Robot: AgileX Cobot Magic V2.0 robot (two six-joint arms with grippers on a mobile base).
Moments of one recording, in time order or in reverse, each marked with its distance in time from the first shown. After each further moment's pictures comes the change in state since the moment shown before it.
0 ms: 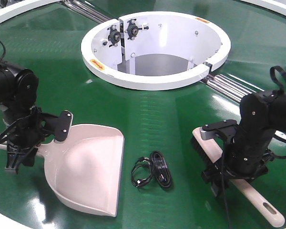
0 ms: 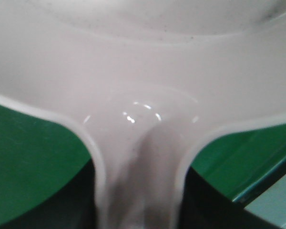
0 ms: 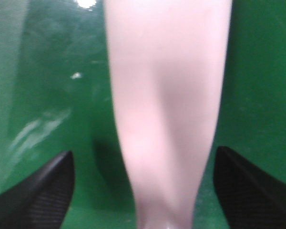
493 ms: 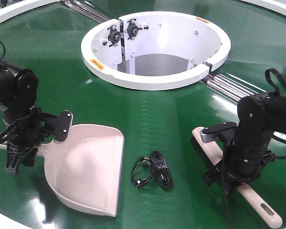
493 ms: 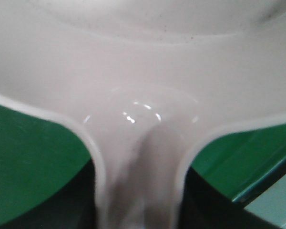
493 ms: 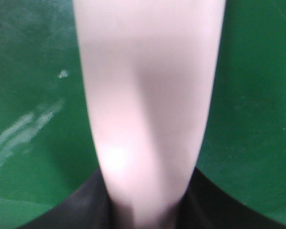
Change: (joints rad) left arm 0.000 0.000 0.000 0.000 0.000 0.000; right arm 0.000 0.021 0.000 -0.032 0.007 0.004
